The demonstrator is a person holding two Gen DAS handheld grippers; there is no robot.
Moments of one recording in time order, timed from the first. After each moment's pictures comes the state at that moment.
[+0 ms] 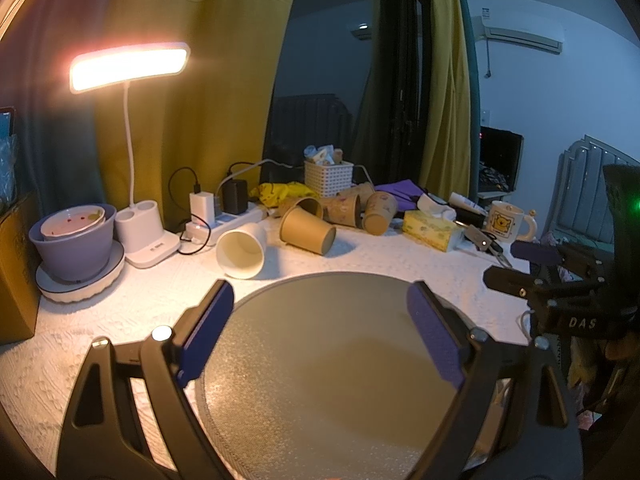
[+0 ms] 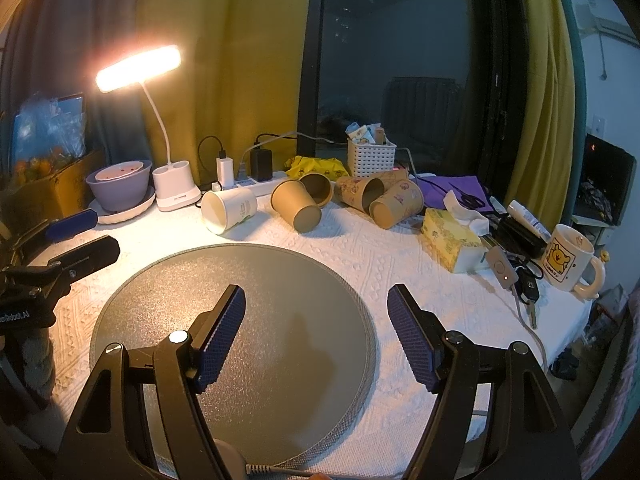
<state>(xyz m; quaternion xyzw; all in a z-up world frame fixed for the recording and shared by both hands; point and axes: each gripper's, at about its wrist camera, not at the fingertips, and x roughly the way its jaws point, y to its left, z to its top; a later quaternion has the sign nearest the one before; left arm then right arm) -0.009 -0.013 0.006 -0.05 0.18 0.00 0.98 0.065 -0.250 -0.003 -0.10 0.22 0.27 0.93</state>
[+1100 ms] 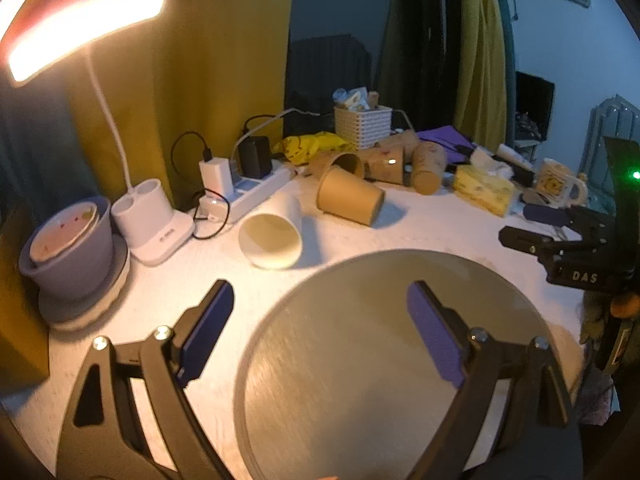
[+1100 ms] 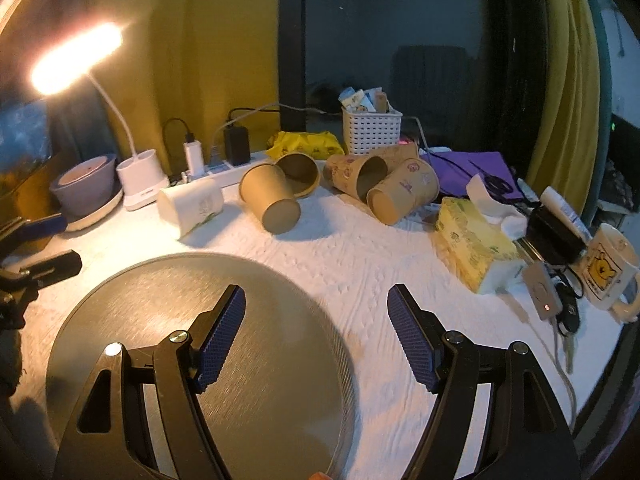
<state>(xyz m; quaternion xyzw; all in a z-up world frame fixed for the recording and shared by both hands) 0.092 0.015 0.002 -0.01 0.30 0.04 0.95 0.192 -0.228 -0.023 -0.10 0.27 0.28 0.91</state>
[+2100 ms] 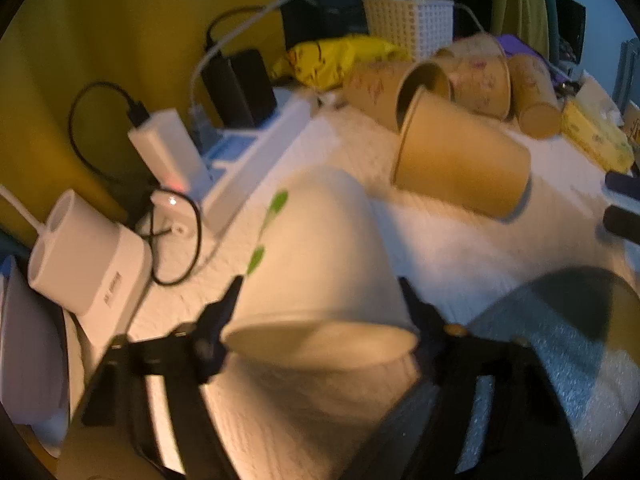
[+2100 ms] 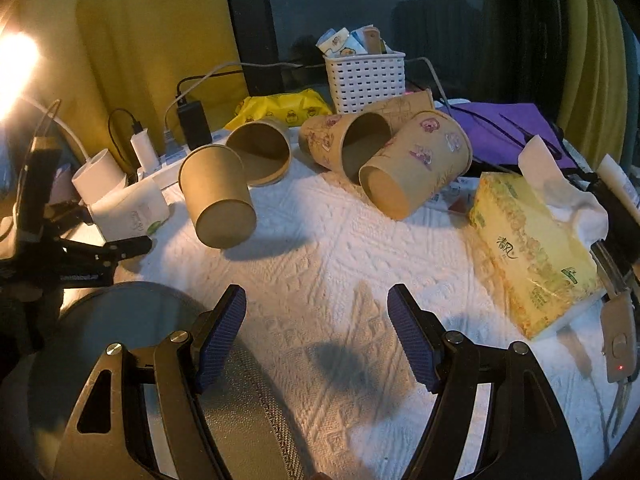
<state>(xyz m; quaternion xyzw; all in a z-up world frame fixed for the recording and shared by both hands) 0.270 0.064 -0.075 0.05 0.45 0.05 0.89 0.289 -0.206 -0.062 -0.07 0.35 0.29 0.89</state>
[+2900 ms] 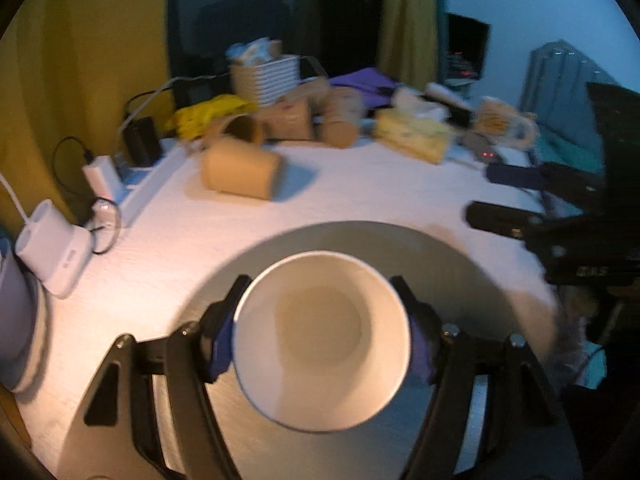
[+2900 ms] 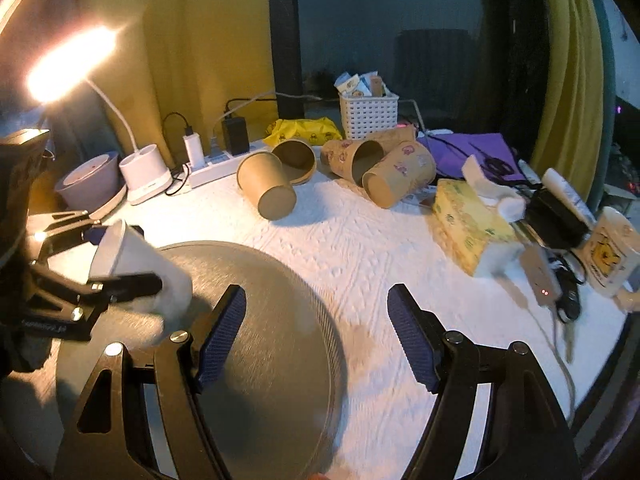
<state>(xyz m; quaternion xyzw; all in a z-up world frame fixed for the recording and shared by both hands) 0.134 -0.043 -0.015 0.03 0.38 -0.12 0.92 0.169 -0.255 -0.016 -0.09 0.30 0.29 0.91</state>
